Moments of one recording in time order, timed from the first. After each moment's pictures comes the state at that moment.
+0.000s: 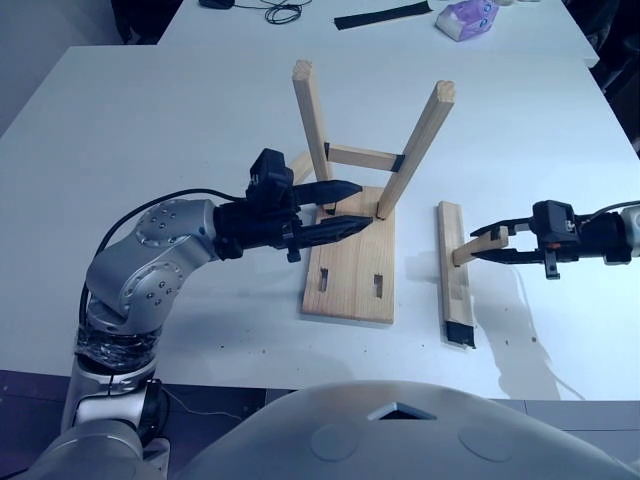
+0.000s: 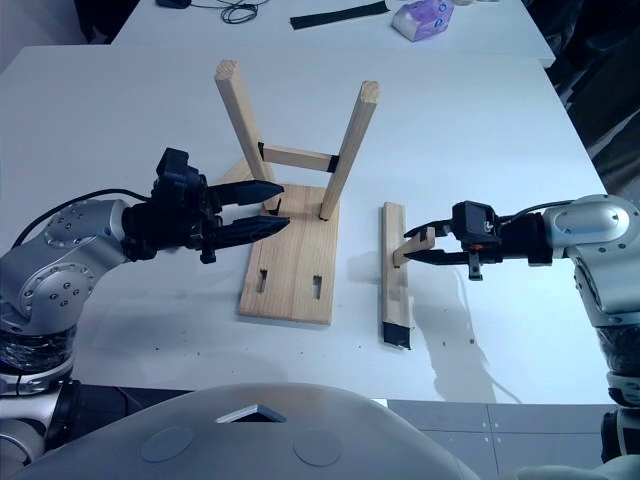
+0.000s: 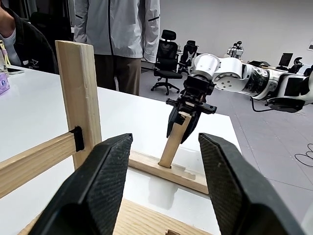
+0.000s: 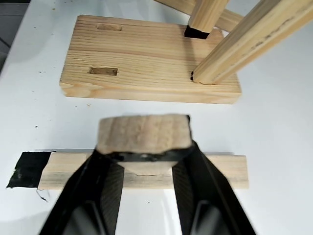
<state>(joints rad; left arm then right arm) -0.17 0.58 -0.03 -0.56 -0.86 0.69 -0.85 -0.12 -1.03 0.04 -0.06 0.39 0.16 1.44</state>
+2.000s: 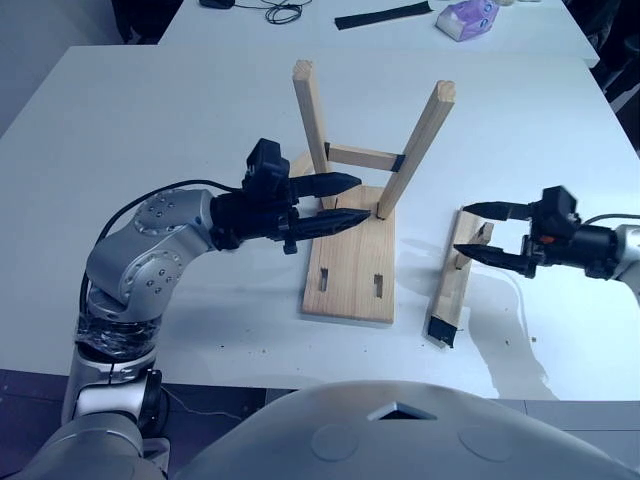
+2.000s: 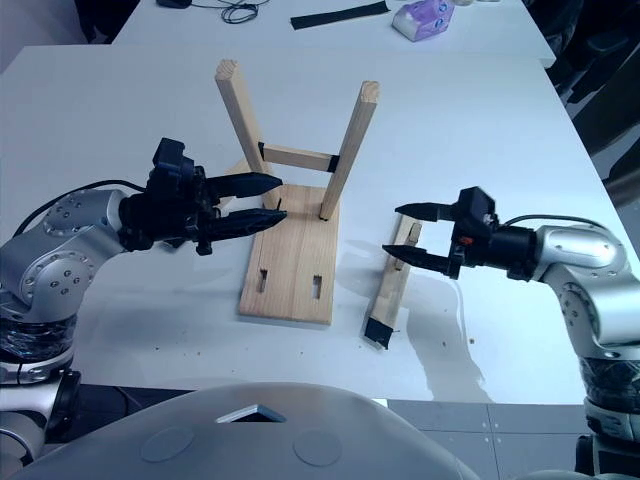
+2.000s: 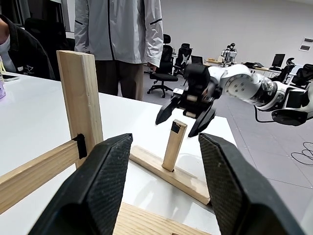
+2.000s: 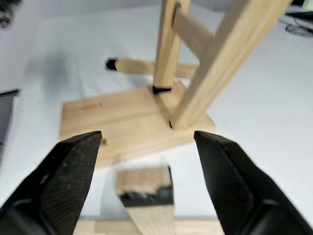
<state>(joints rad) -0.21 0.59 -0.02 -0.50 -0.86 0.66 -0.91 0.10 -0.90 -0.22 -0.36 0.71 0.47 1.16</state>
